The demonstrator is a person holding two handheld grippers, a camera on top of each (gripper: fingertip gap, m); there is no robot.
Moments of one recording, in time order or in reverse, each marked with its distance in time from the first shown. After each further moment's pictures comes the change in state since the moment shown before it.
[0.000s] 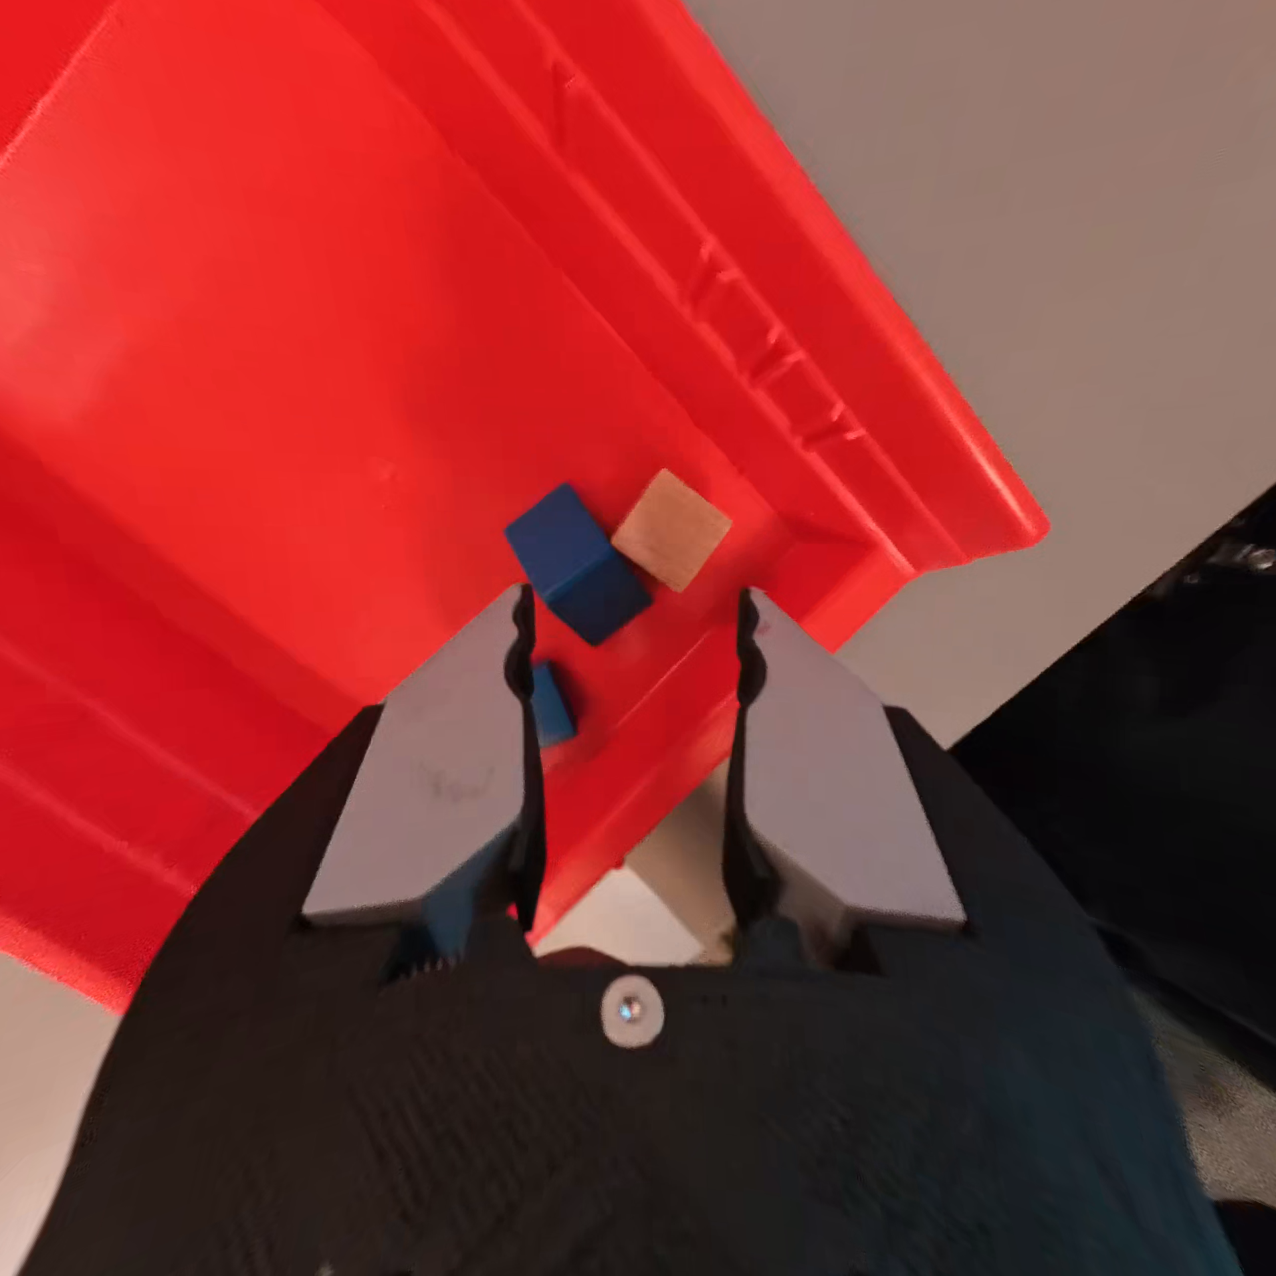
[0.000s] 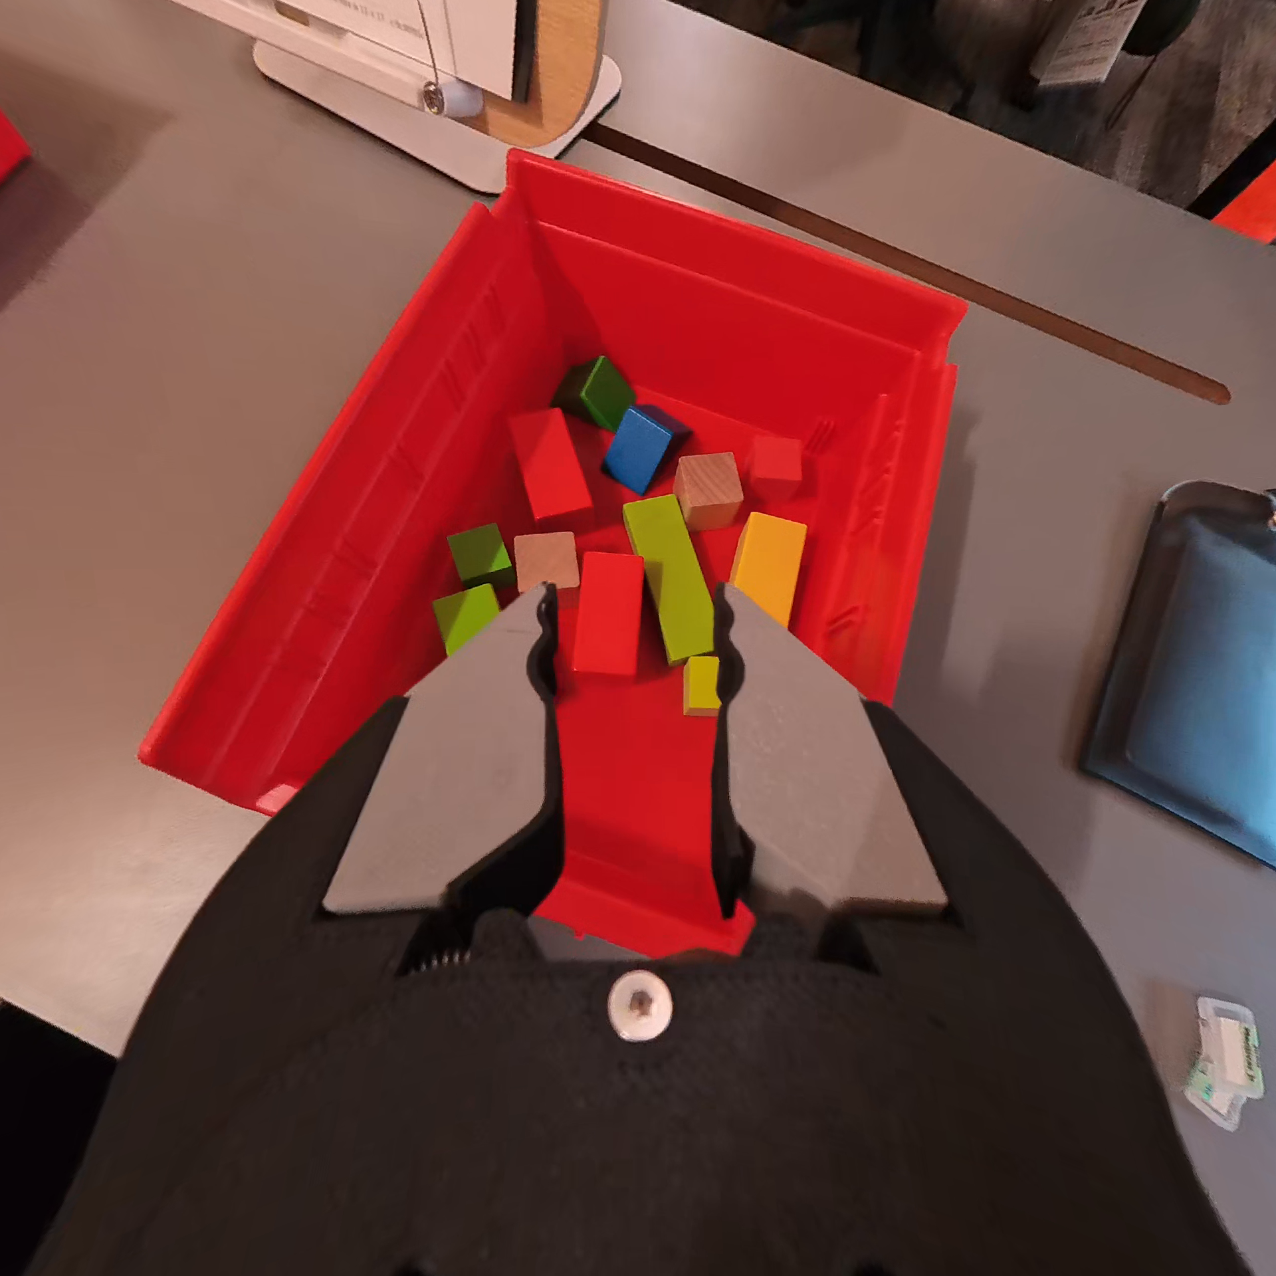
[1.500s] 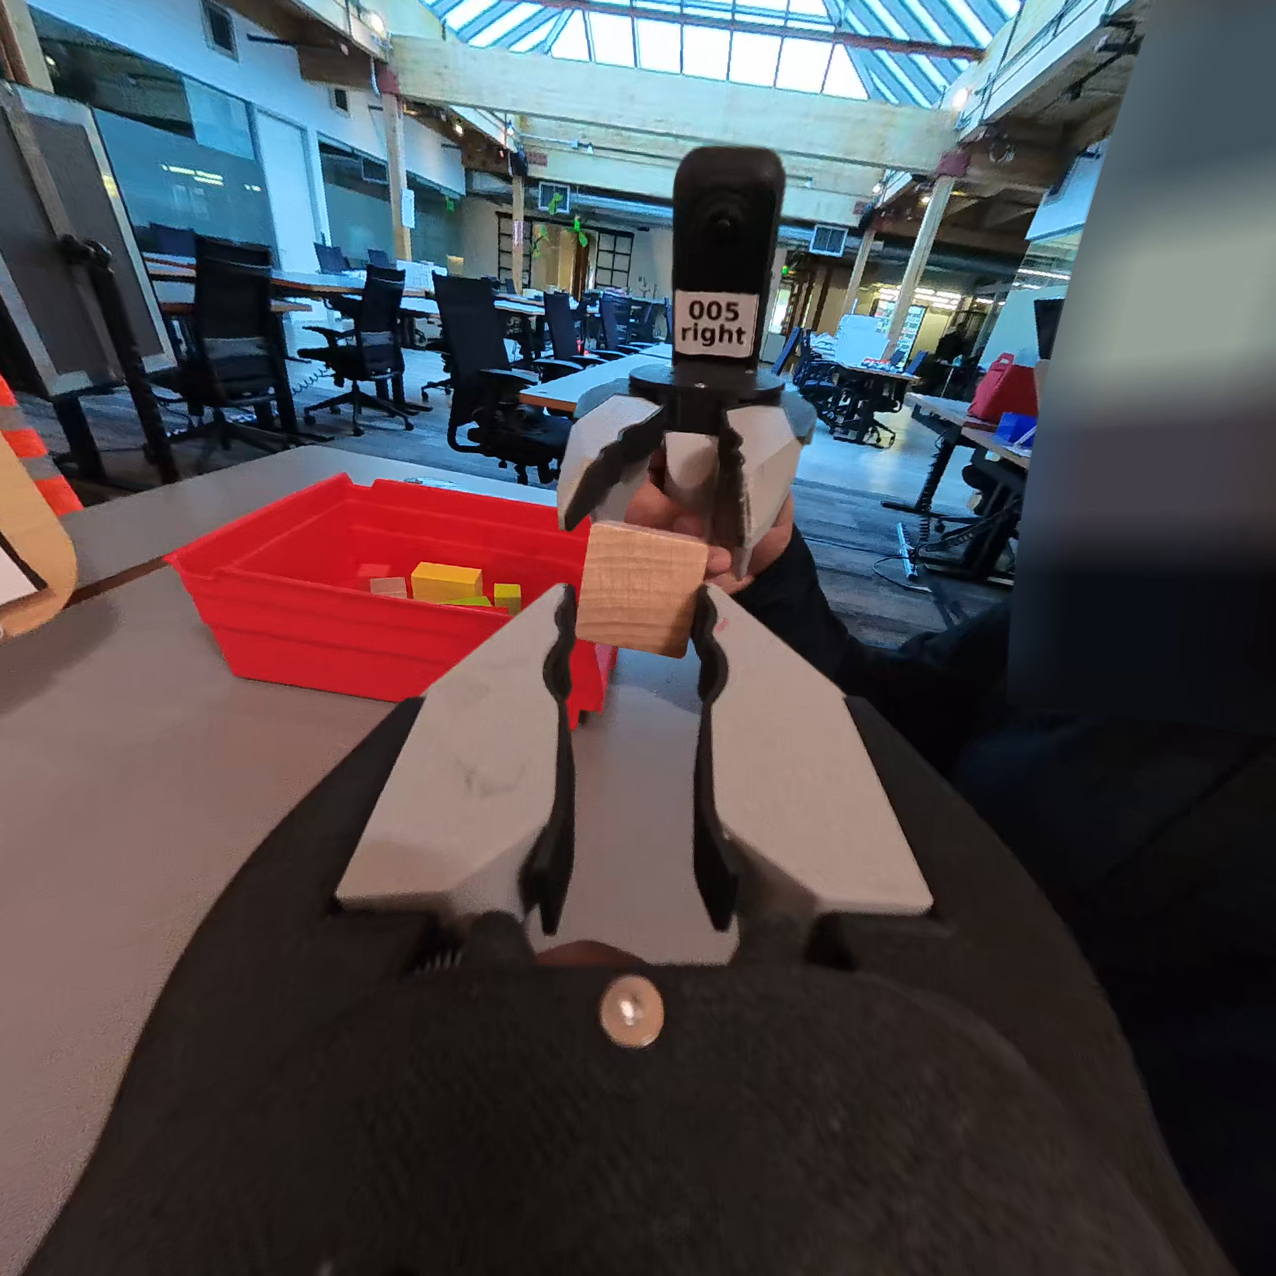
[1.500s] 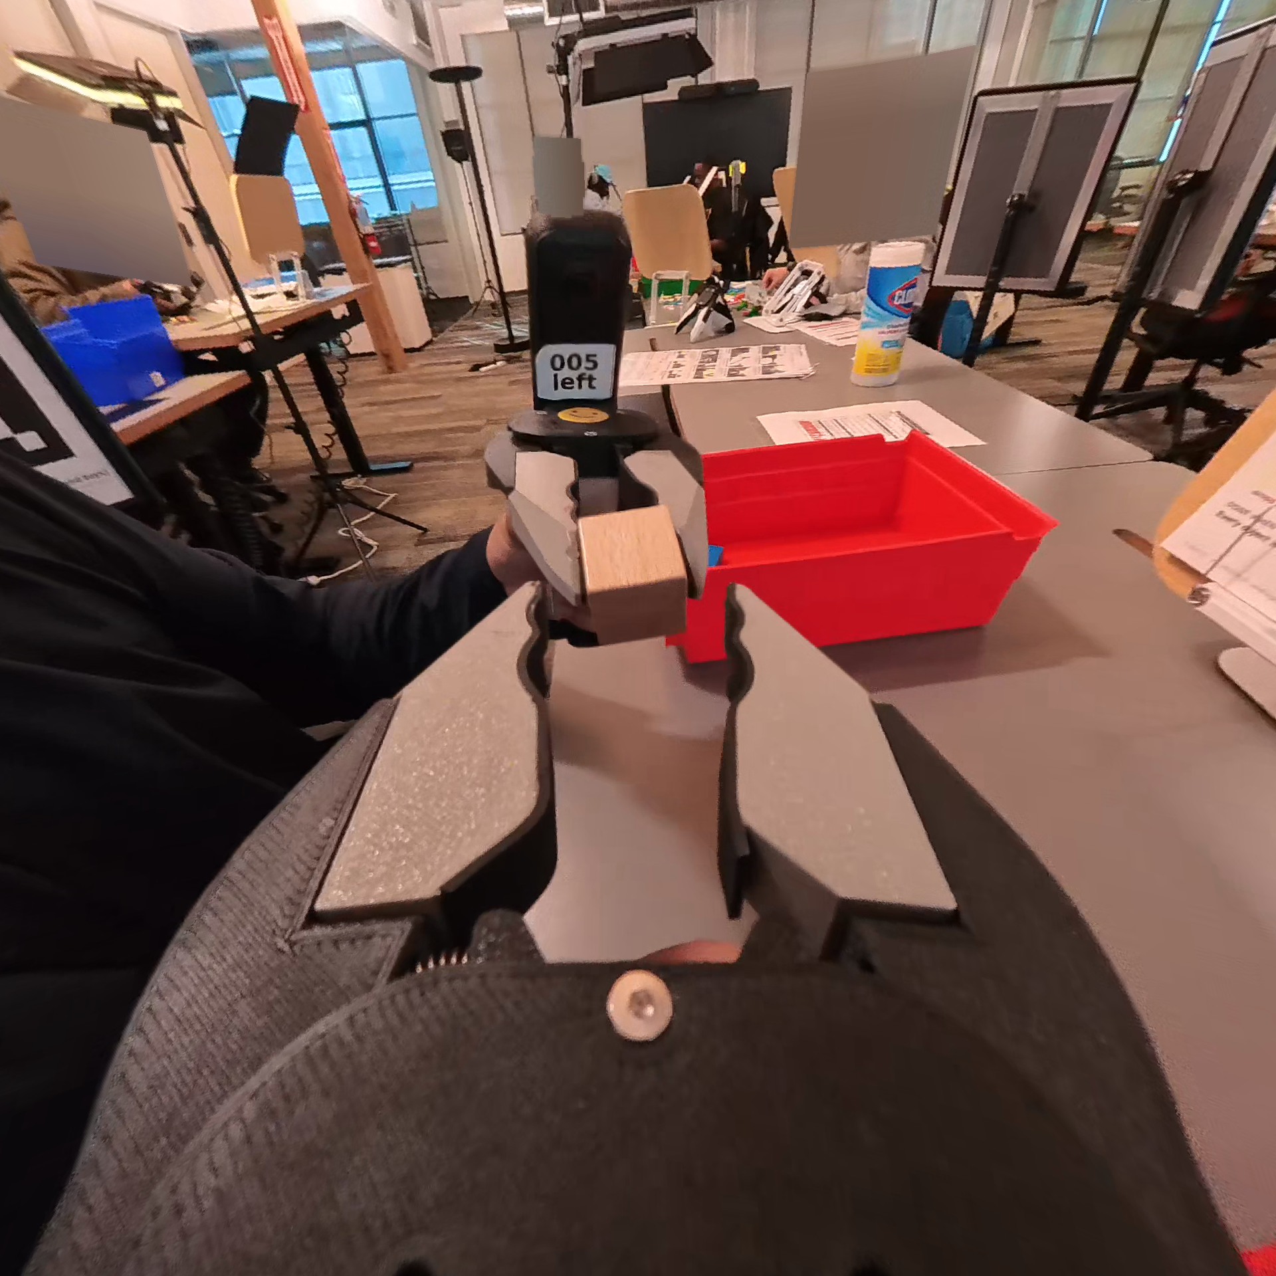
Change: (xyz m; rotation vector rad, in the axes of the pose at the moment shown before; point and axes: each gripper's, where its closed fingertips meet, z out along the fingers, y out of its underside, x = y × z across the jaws) left arm 0.254 -0.158 -0.093 1.114 0.610 0.354; right arm -0.282 -0.071 -0.103 0.538 -1.092 -0.315
